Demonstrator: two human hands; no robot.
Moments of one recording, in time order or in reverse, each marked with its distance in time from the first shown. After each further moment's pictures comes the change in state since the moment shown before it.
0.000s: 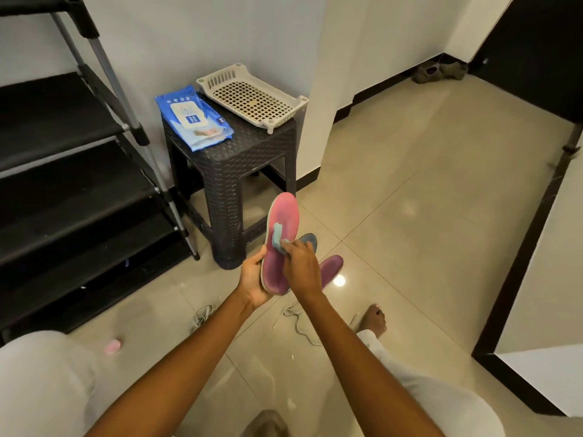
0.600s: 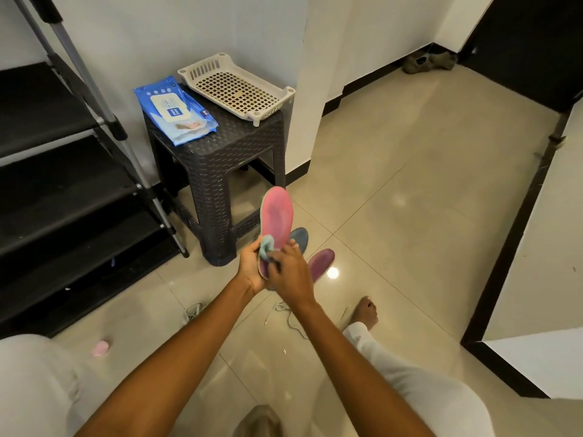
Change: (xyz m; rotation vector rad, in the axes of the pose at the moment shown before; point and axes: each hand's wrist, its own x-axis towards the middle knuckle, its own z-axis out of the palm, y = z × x) left_hand 0.020 -0.003 0.021 -0.090 0.021 0.009; right_hand -0.017 0.011 0.006 0.035 -0.052 0.002
